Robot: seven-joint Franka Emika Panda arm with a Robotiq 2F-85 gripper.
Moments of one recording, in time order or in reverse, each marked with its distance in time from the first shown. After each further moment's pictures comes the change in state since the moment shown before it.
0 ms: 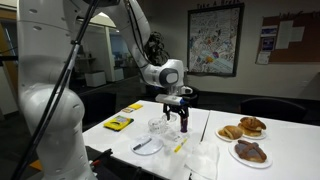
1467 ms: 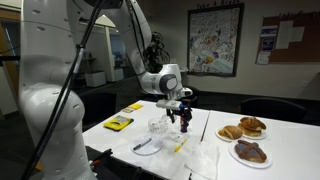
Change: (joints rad) arm 0.001 0.029 -0.031 -0.064 -0.169 0.236 0.186
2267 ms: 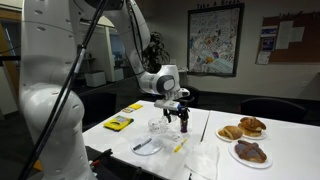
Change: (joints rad) arm -0.008 0.006 0.049 -0.005 0.082 0.000 -0.088
